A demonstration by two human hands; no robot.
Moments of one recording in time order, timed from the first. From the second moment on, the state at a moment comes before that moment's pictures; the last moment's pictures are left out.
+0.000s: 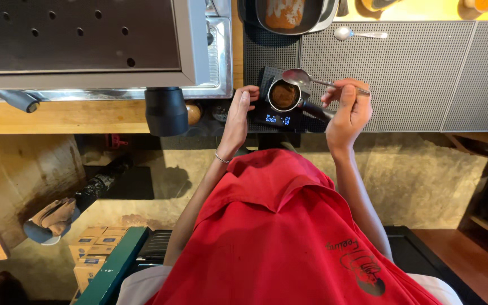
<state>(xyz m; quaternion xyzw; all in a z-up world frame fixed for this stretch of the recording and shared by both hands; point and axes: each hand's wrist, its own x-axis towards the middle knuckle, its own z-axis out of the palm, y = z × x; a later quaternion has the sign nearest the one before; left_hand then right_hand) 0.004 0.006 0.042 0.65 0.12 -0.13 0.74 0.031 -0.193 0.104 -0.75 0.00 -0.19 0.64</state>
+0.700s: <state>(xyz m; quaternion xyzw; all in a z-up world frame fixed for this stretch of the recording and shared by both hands) 0.038 -0.010 0.033 0.63 0.13 -0.13 0.76 0.103 -0.185 0.075 -0.79 0.11 -0.08 0.60</state>
